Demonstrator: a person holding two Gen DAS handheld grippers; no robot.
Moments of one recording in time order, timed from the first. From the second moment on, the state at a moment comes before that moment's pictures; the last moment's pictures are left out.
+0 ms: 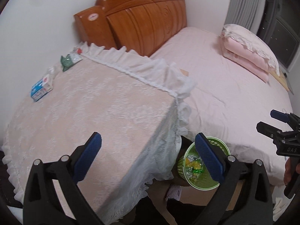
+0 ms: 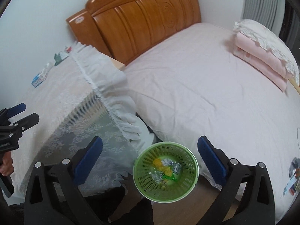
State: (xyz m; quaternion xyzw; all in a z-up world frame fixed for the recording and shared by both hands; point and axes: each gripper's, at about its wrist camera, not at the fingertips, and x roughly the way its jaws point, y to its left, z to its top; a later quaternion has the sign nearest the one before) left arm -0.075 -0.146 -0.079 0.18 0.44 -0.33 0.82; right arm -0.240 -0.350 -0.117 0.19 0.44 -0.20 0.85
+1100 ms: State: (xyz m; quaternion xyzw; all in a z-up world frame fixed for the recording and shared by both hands) left arm 0.261 0.015 -0.139 0.30 0.44 -0.31 0.79; right arm -0.006 -0.188 -0.126 0.11 0.55 -0.03 0.83
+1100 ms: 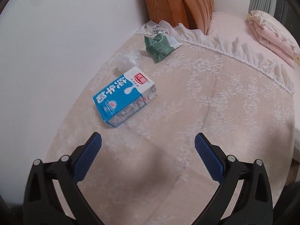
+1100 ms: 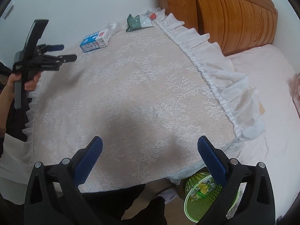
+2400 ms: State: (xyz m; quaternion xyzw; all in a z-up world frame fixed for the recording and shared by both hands) left arm 0.327 0.032 -0.162 0.23 0.45 -0.29 0.81; right arm 0.093 -0.165 -0.159 0.17 0.56 -0.01 0.81
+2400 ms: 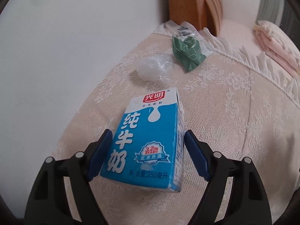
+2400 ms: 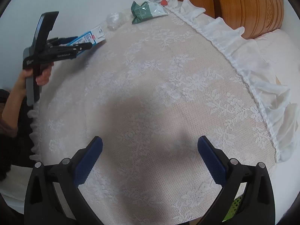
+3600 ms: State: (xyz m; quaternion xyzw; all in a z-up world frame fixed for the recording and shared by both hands) left arm 0.255 0.143 -0.157 0.02 0.44 -0.12 0.89; right arm 0.311 -0.105 -0.143 0.11 0.49 0.05 0.86
